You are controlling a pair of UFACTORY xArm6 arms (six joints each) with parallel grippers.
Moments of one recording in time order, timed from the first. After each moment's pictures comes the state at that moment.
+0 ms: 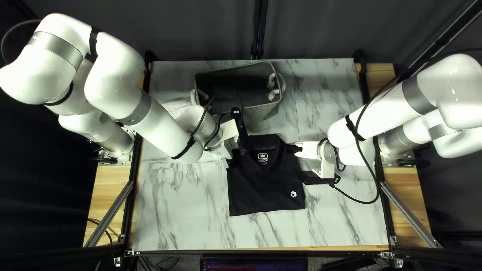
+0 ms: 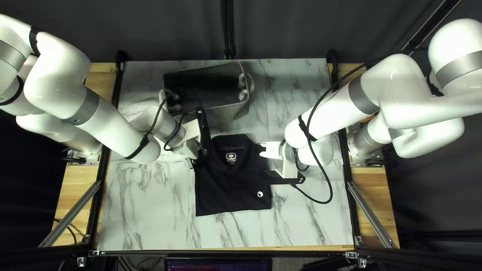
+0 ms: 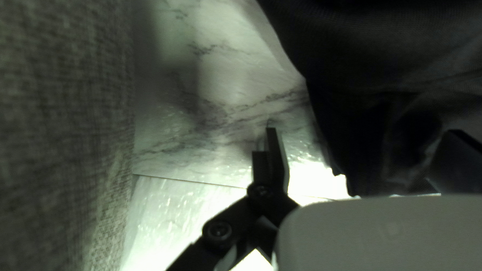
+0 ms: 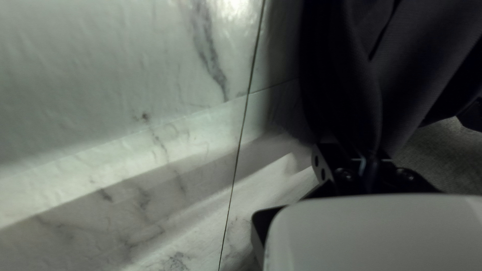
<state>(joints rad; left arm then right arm) -0.23 0.15 -0.56 -0.96 0.08 0.42 0.17 0.01 -0.47 -1.95 0.40 0.39</state>
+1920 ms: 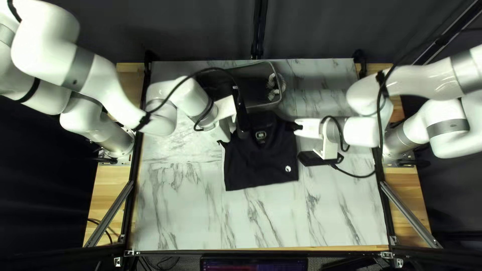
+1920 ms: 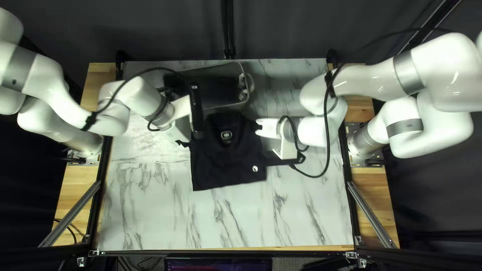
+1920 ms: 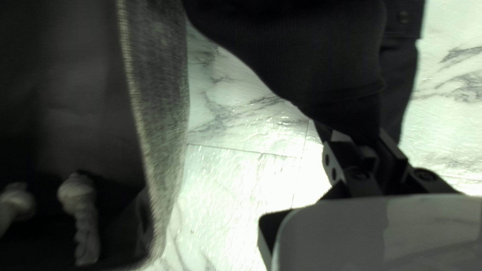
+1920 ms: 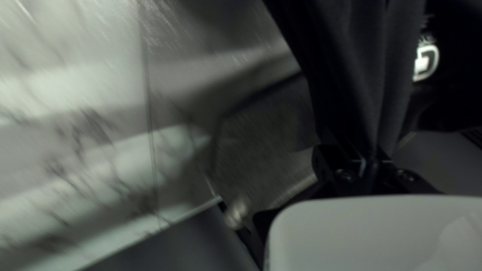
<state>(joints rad) -0.03 -0.35 -0.51 -0.20 0.47 -0.12 0.00 -0.34 -0.46 -1.33 0.40 -0.53</state>
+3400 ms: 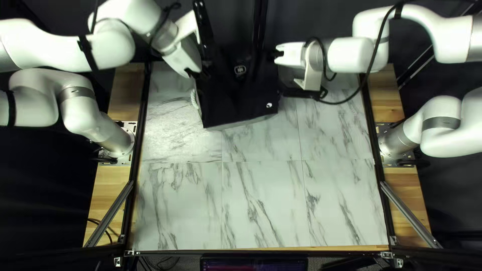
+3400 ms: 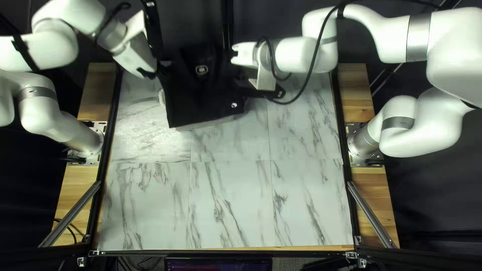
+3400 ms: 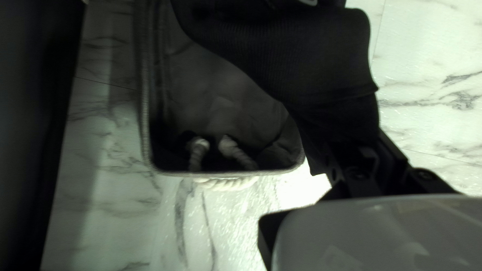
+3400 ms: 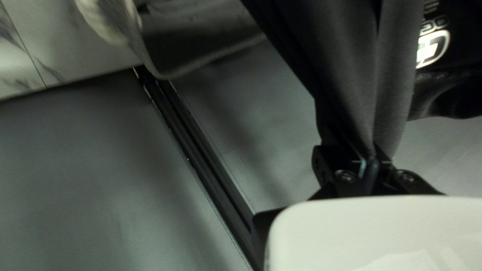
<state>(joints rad) 0.49 -0.71 -0.69 -0.31 1.00 0.32 -0.35 -0.28 -0.80 -0.83 0.33 -1.35</state>
